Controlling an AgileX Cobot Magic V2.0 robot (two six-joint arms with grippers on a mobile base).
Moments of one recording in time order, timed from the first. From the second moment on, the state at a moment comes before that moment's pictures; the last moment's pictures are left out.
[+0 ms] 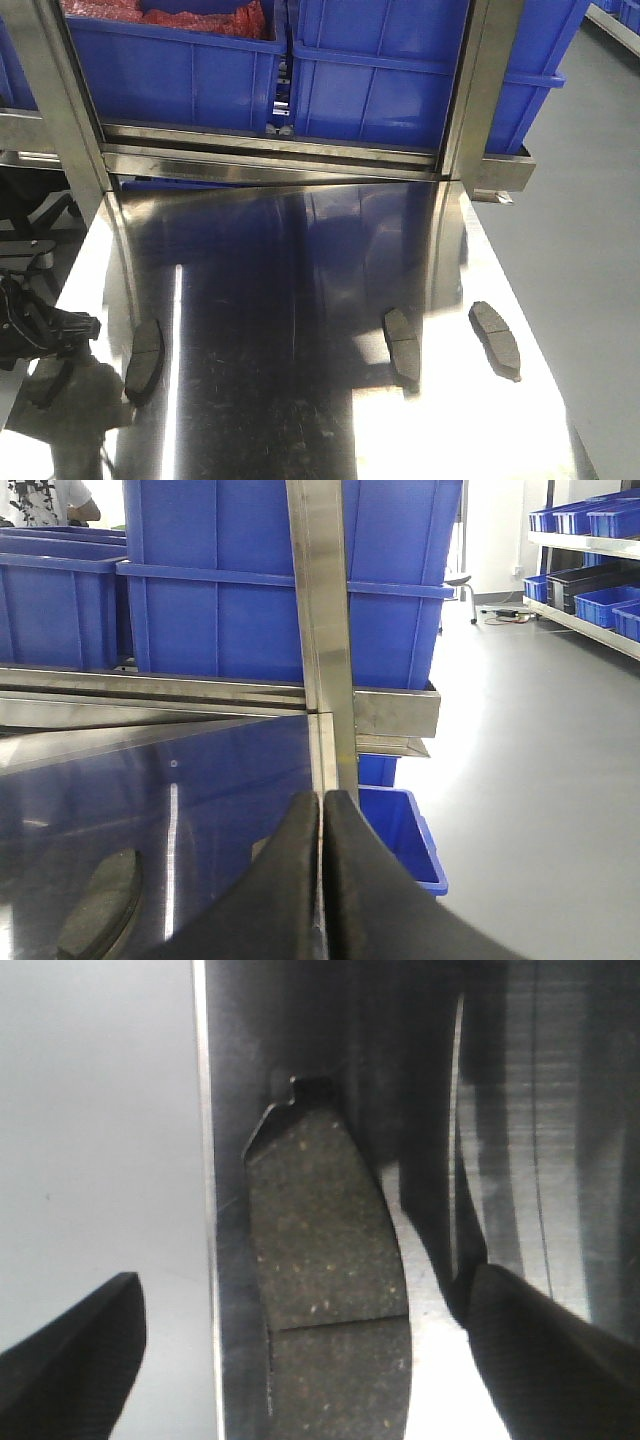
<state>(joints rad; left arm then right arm) 0.05 1.76 -0.99 -0.04 0.71 -0.02 0.03 -0.01 0.03 -0.03 0.08 0.08</state>
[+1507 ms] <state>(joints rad) 0.05 1.50 -0.90 -0.04 0.63 -0.01 0.03 -0.01 0.03 -0.03 0.08 0.08</state>
